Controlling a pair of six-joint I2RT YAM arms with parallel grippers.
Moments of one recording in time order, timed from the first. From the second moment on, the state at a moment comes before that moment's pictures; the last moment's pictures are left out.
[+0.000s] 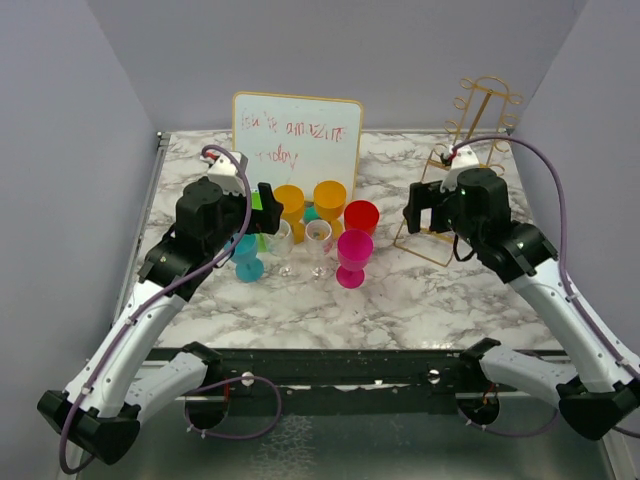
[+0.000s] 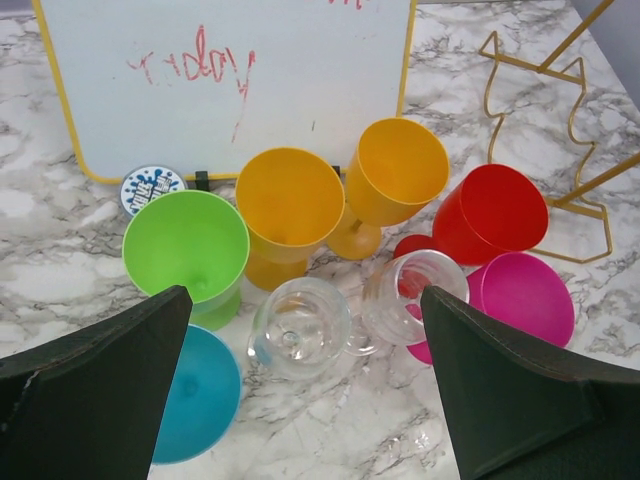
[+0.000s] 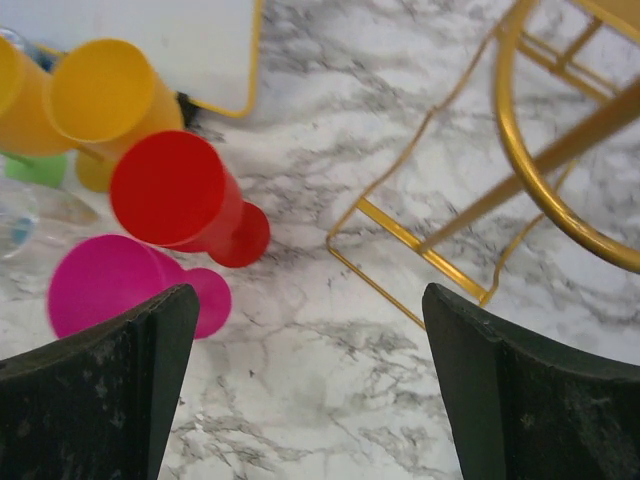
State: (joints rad) left arm -0.46 0.92 1.06 -0.44 -0.06 -0.25; right arm 0.58 1.03 1.23 -0.66 0.25 0.14
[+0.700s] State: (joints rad) left arm -0.46 0.92 1.09 -0.48 -0.11 -0.24; right arm 0.30 1.06 1.07 -0.50 0.18 0.19
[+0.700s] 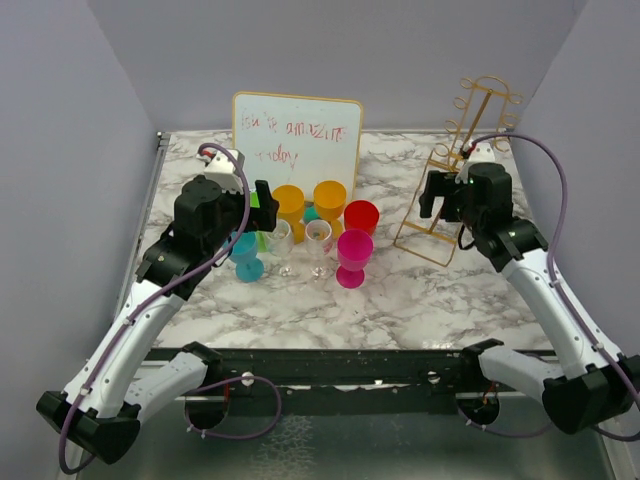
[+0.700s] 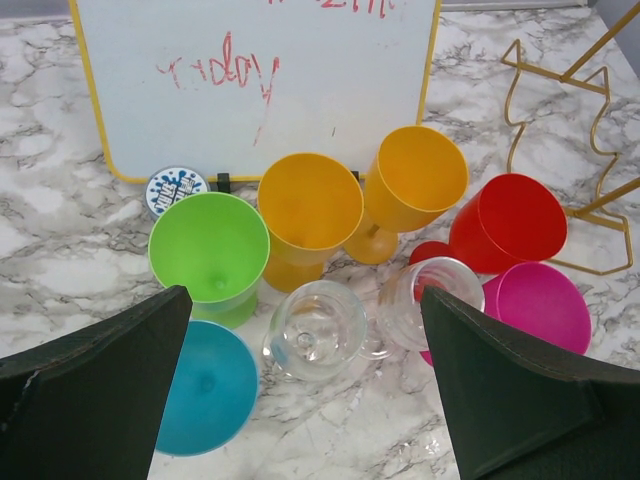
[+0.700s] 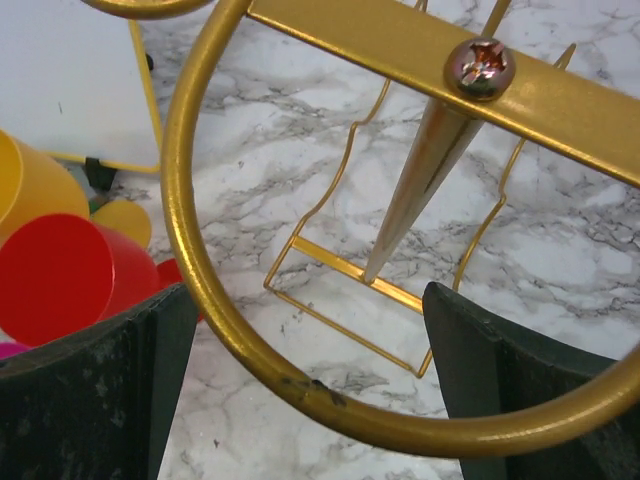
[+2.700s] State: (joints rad) left arm 0.06 0.90 1.10 -0.50 -0.01 -0.27; right arm 0.01 0.91 1.01 -0.38 -0.08 0.17
